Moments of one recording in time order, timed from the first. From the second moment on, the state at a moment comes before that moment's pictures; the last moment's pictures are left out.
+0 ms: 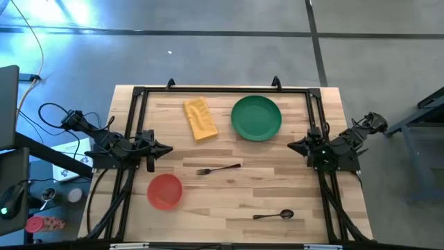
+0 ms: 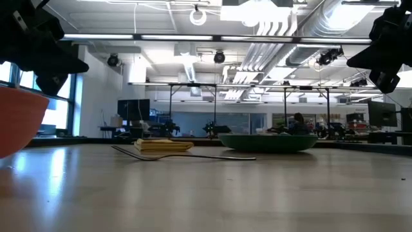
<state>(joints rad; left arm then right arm) -0.39 0.11 0.10 -0.28 -0.64 -0.58 0.56 0.01 0.23 -0.54 0.68 0.76</state>
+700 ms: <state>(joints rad) -0.39 0.11 0.10 -0.05 -0.95 -0.84 0.56 0.01 0.23 -0.54 0.68 0.76</state>
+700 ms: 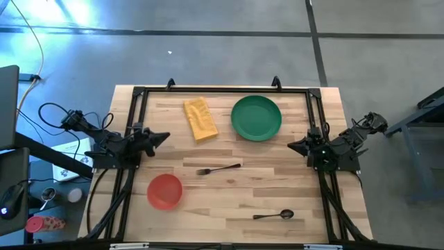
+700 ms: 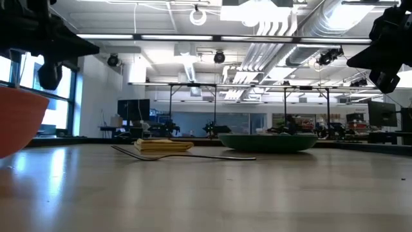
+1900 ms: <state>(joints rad) -0.06 1.66 1.13 -0.43 -0.41 -0.85 0.55 0.02 0.26 0.11 0.96 0.77</state>
